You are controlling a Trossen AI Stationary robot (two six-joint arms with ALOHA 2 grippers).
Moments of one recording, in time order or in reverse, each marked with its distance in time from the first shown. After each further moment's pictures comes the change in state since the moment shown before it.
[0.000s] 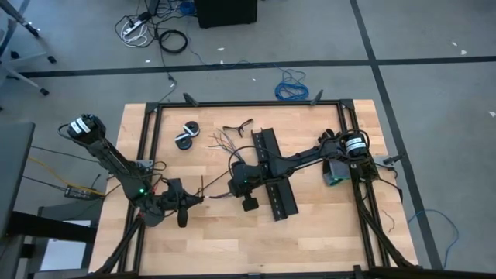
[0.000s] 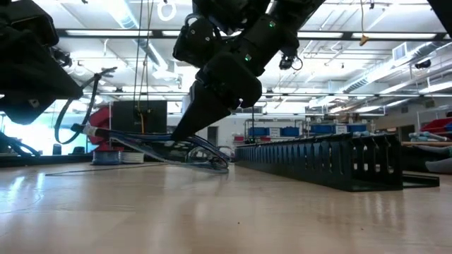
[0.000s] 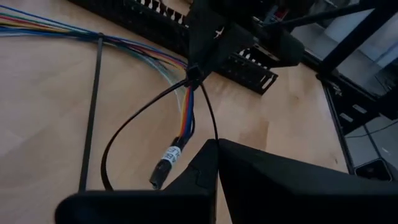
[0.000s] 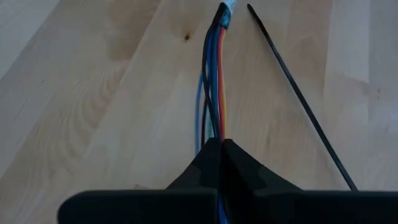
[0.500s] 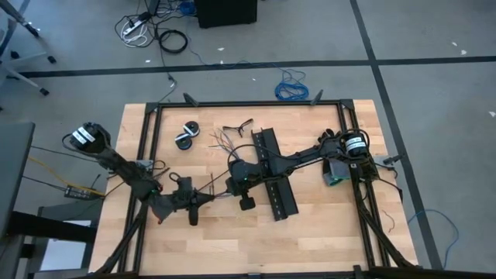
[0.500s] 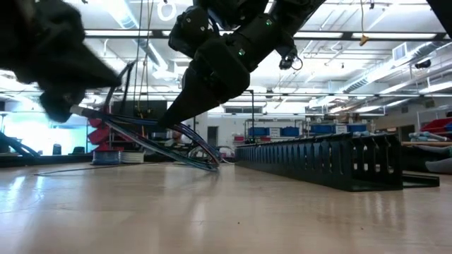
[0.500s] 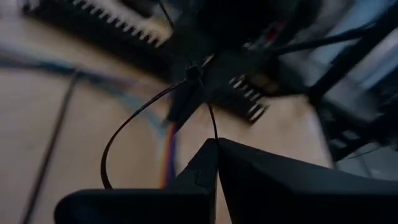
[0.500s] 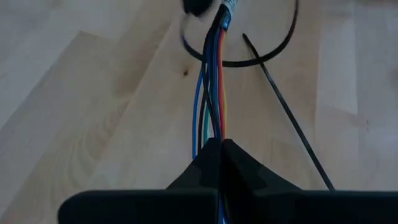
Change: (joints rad) left arm 0.157 0.173 0.001 0.435 0.075 0.242; right arm -0.011 0.000 0.001 0.091 -0.036 0.003
